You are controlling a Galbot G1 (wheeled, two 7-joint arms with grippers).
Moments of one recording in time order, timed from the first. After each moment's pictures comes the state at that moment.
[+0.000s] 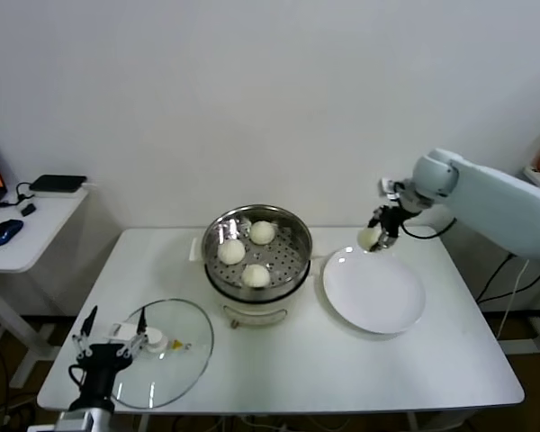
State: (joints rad) left arm 1.70 -1.52 -0.76 -2.12 0.03 -0.09 0.04; right arm 0.52 0.86 -1.23 1.05 0.40 -0.29 -1.07
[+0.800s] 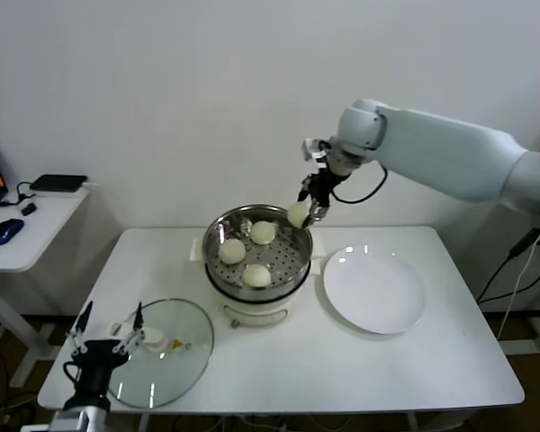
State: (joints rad) left arm 1.71 -1.52 -0.77 -2.15 0.03 -0.09 0.04; right arm 0.73 1.15 -1.41 1.08 0.65 -0.33 -1.05
